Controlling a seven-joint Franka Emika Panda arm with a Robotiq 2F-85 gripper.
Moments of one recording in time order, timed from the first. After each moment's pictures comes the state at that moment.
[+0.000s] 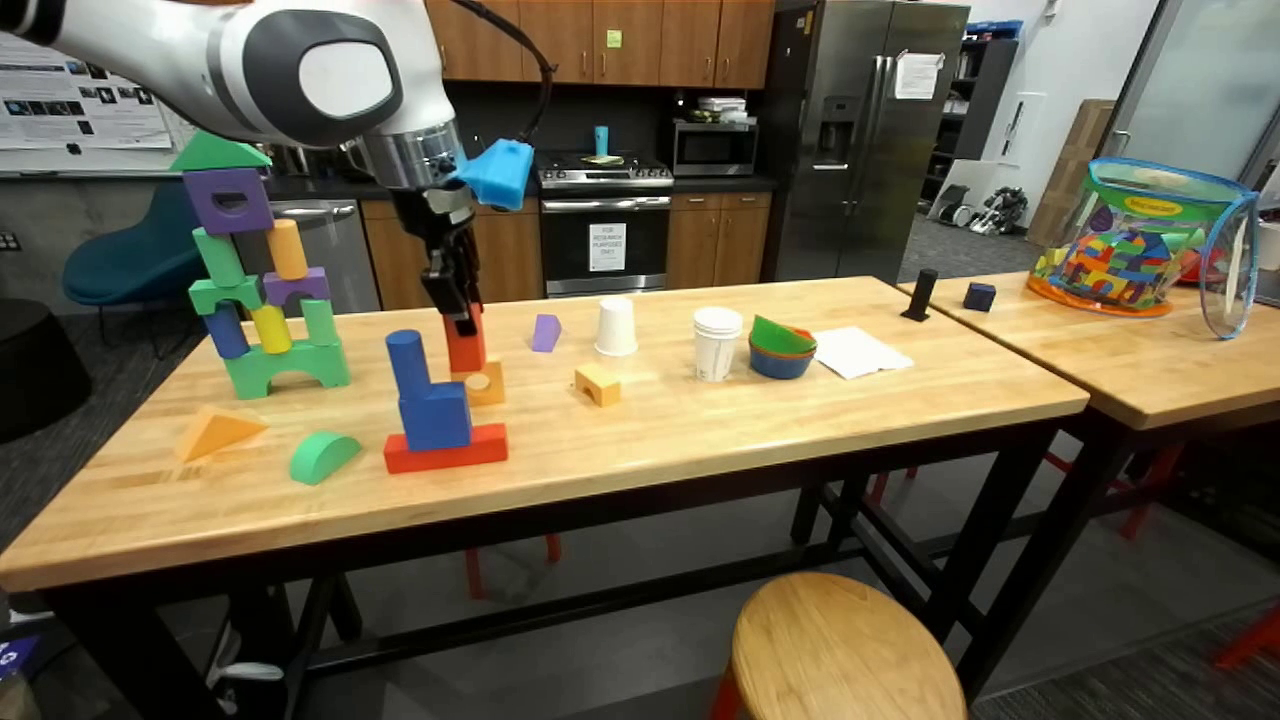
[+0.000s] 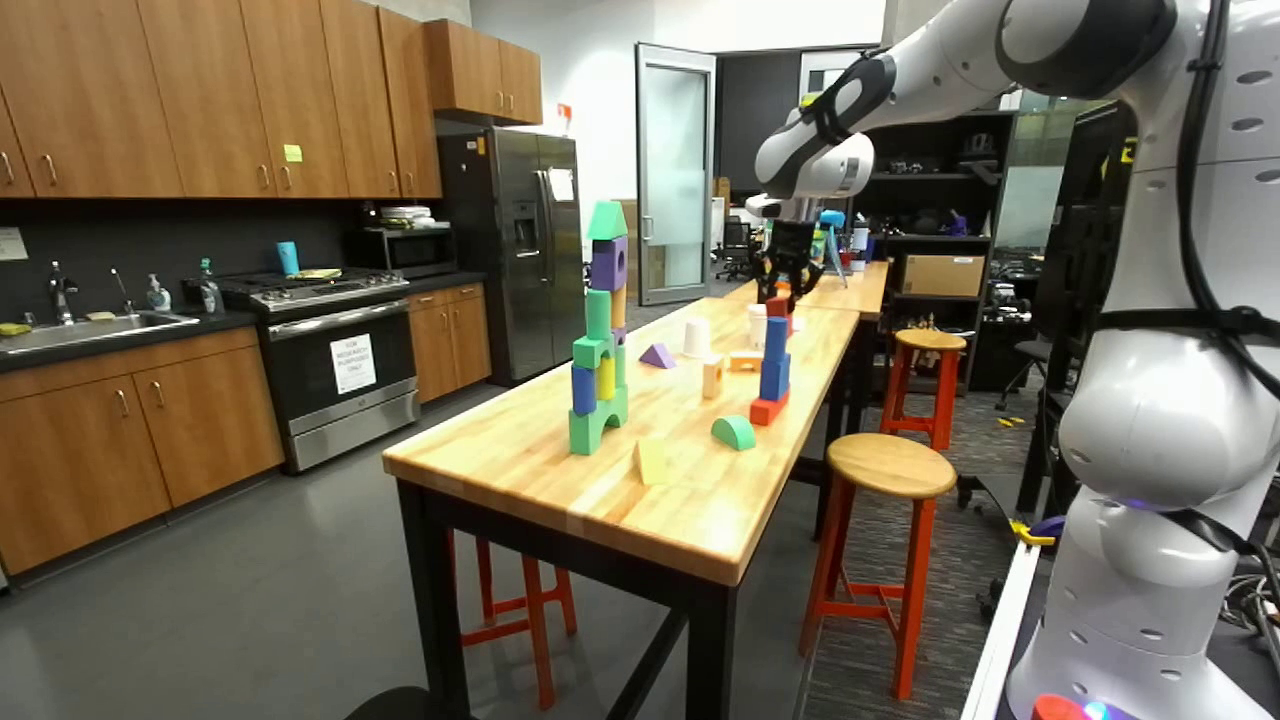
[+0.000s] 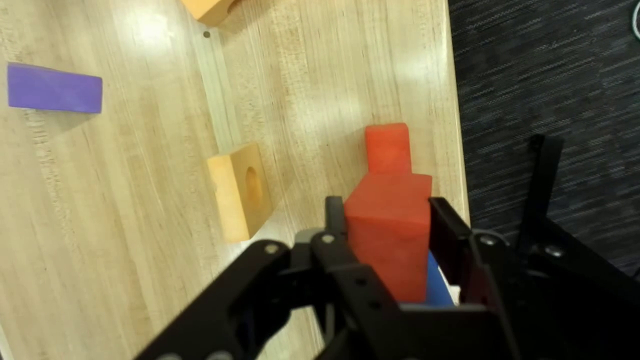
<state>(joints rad) -0.29 0.06 -0.28 -1.93 0.00 2.20 -2.19</state>
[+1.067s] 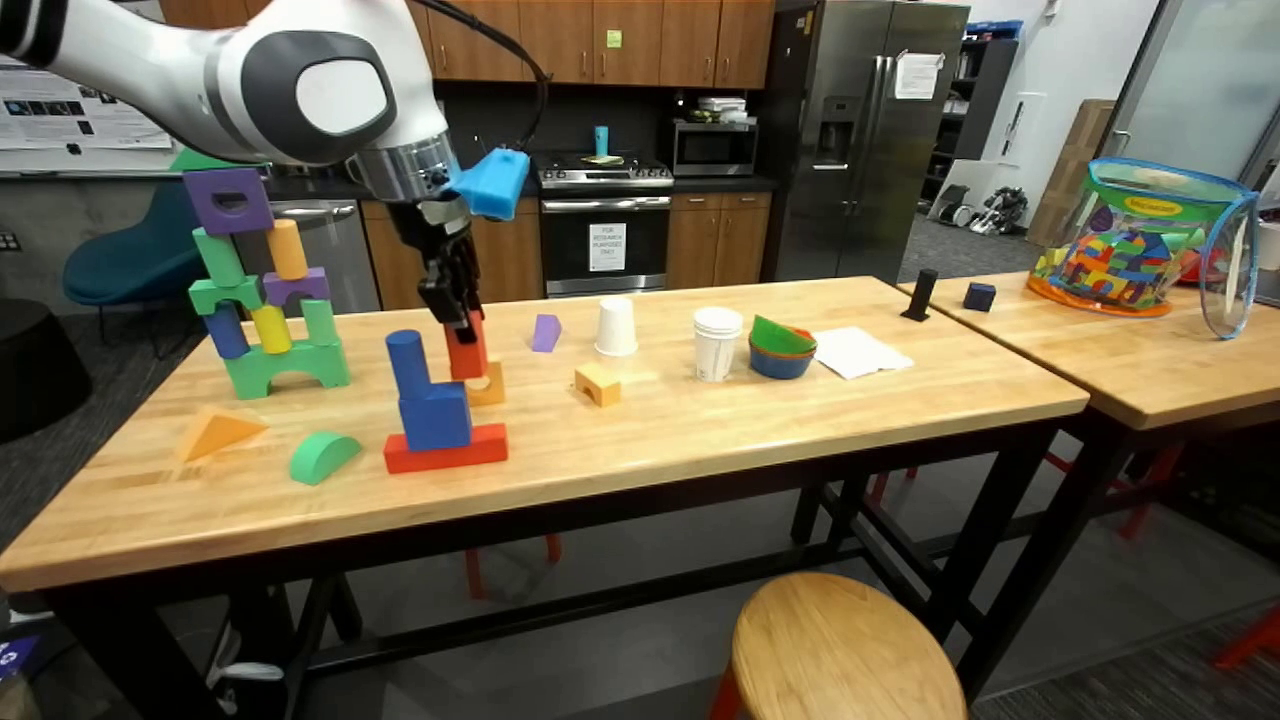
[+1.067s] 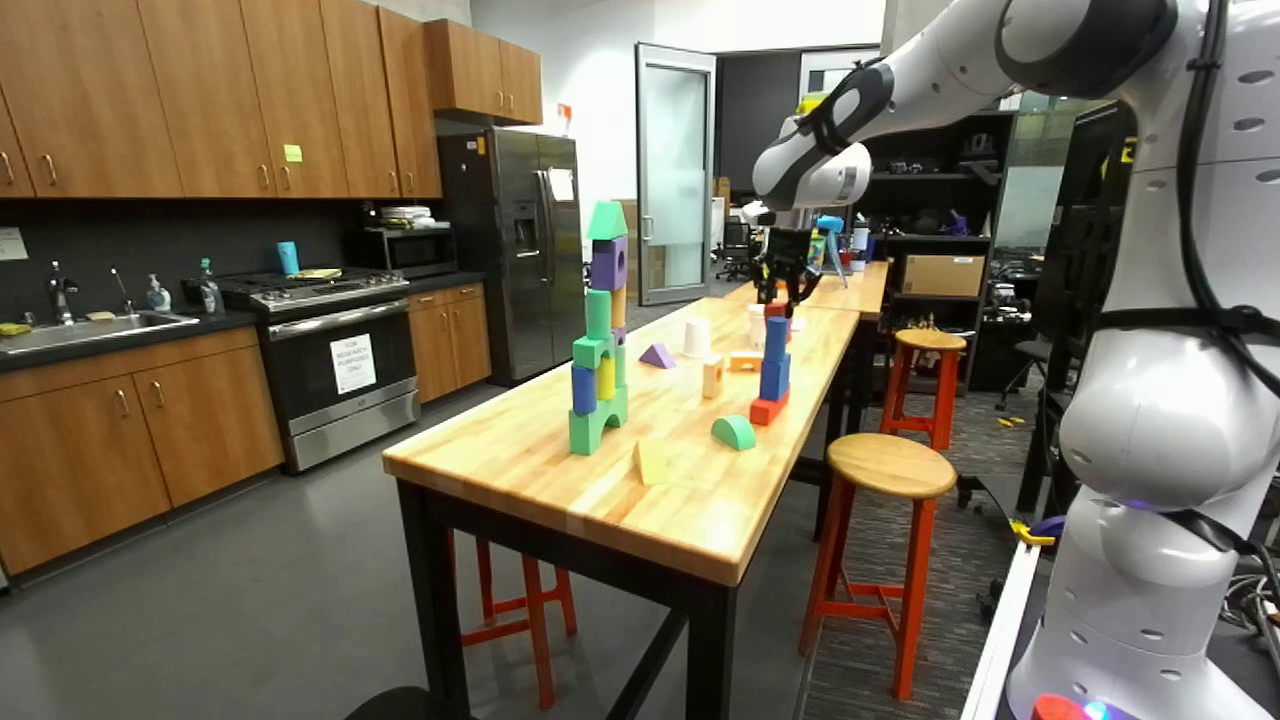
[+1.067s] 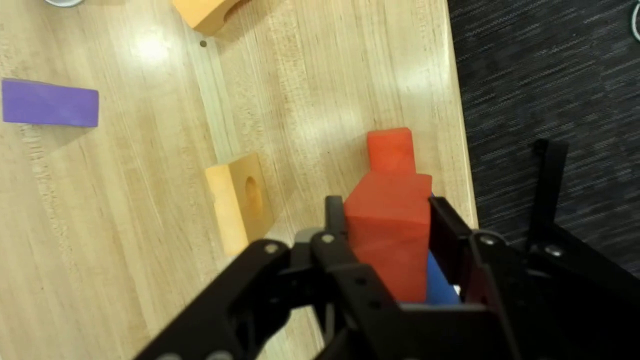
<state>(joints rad) -0.29 0.06 -0.27 -1.97 -0.04 2.26 -2.12</state>
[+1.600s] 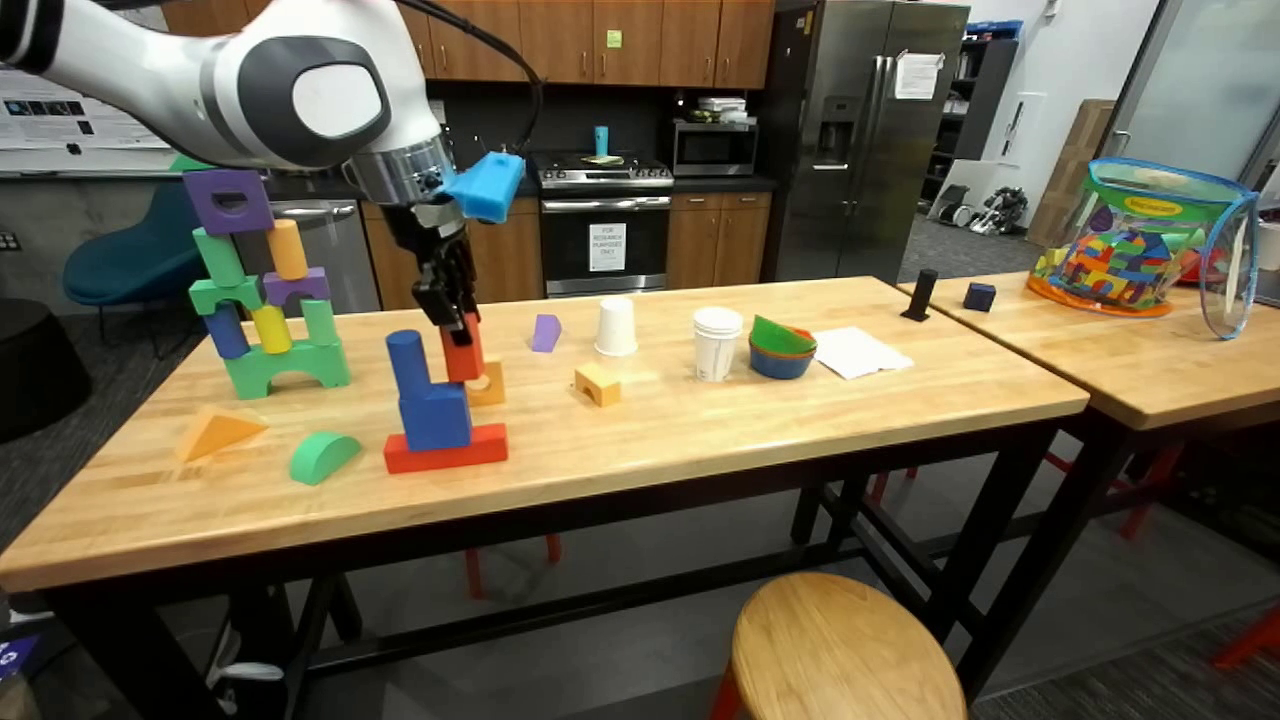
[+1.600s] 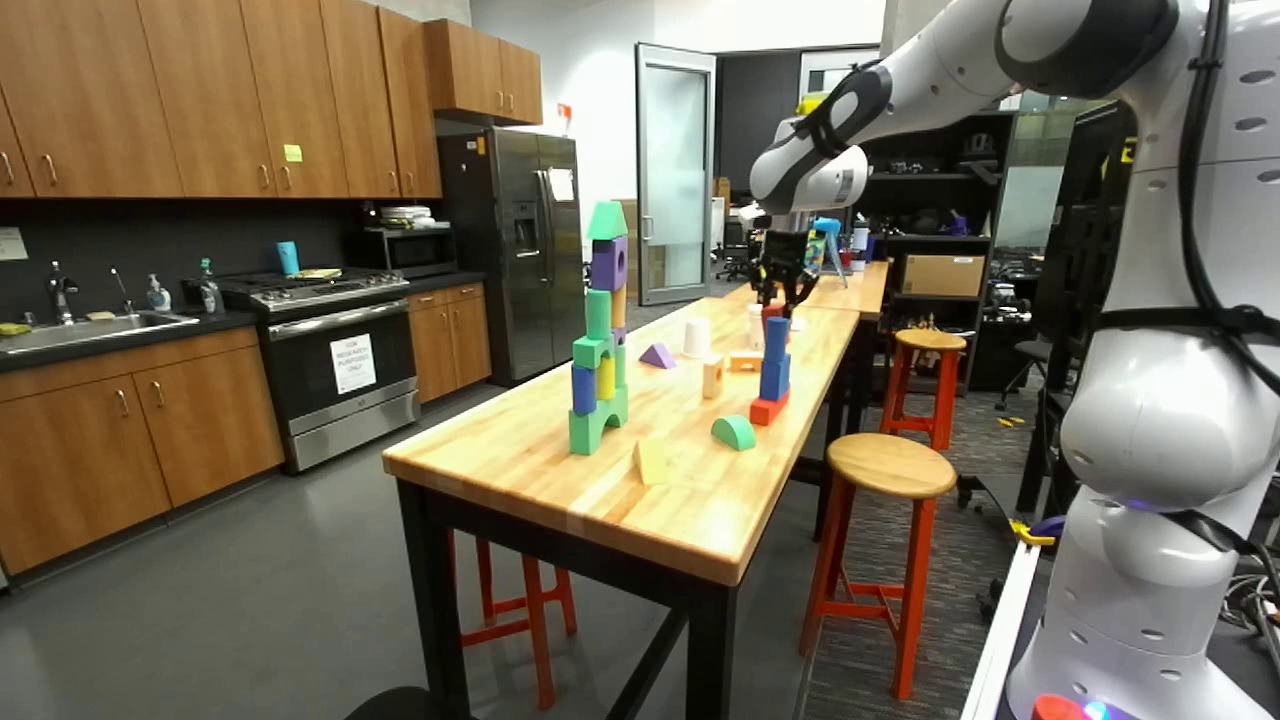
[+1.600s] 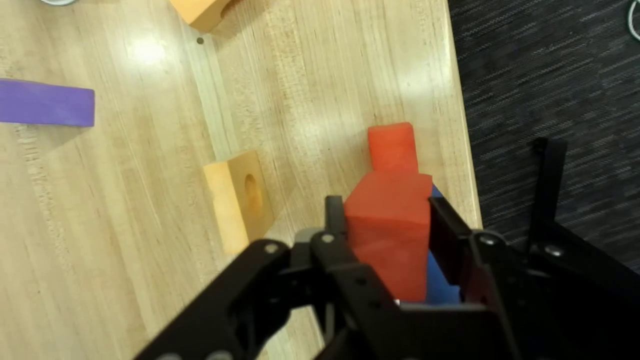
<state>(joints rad) -0.28 0.06 -0.26 -1.98 -0.06 2.26 -2.09</state>
